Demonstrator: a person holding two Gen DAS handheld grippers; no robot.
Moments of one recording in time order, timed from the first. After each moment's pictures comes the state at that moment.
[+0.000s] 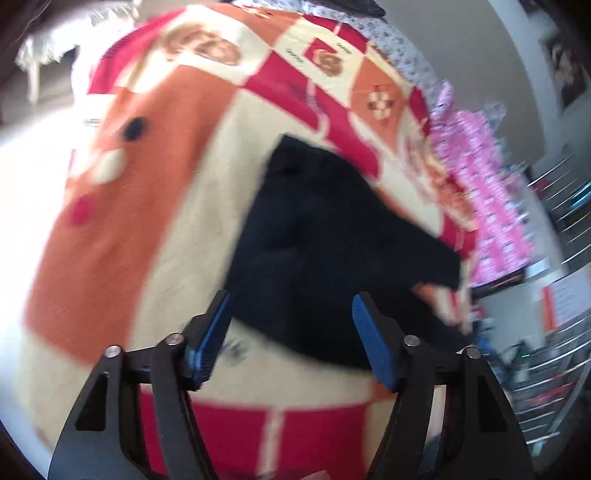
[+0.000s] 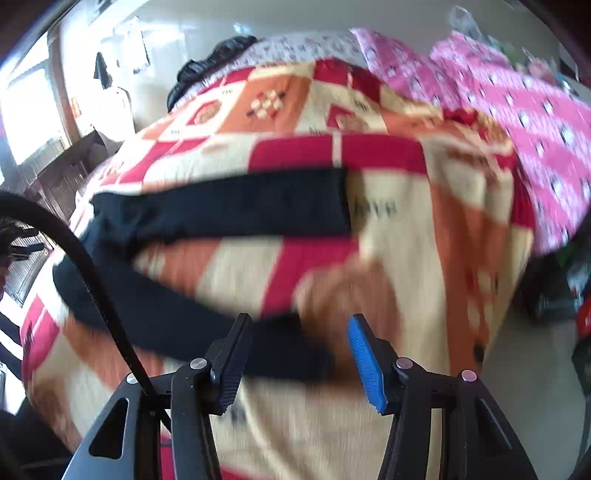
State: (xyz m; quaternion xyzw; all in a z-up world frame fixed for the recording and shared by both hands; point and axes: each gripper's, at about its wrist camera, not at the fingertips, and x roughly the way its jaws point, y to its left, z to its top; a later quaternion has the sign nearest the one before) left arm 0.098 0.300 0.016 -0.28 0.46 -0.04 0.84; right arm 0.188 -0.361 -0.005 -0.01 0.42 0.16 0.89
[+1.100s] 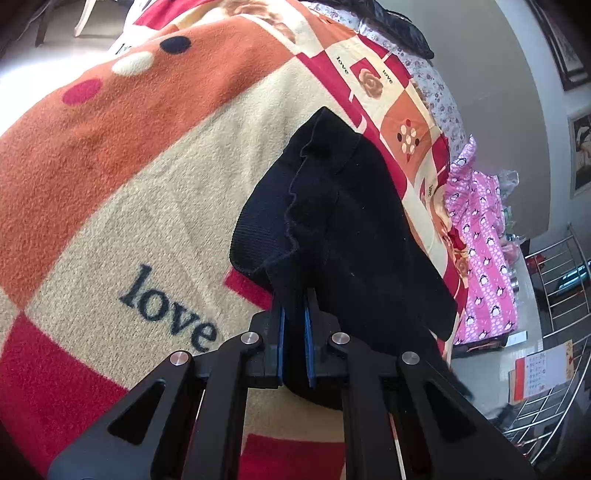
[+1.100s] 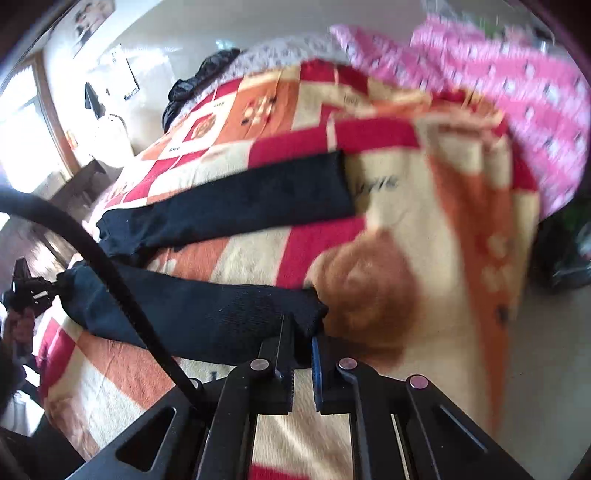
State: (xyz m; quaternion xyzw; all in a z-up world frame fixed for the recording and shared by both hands) left arm 0.105 0.270 -0.059 -0.42 0.41 0.00 0.81; right arm 0.172 -0.358 0.015 0.02 0.38 0.16 0.91
